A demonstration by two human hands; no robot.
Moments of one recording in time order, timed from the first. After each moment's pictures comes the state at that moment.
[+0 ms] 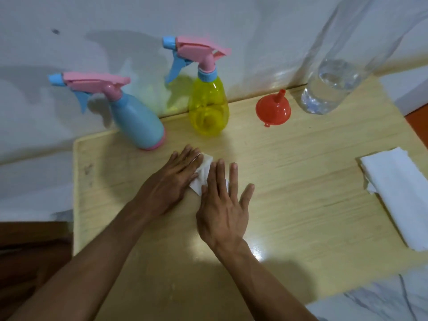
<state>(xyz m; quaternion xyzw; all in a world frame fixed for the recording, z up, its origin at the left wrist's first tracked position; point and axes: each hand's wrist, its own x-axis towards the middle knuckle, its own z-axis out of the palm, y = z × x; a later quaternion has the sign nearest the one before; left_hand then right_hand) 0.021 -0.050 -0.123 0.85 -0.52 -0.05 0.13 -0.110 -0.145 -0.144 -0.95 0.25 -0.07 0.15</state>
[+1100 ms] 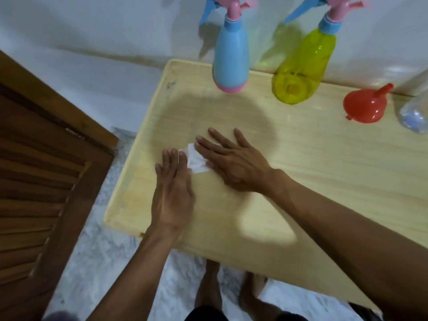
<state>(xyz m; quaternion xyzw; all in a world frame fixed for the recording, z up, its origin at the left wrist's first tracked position) -0.165 0.023 -0.143 0.98 0.01 0.03 0.20 -0.077 -0.160 -0.130 -0.91 -0.39 0.11 0.09</state>
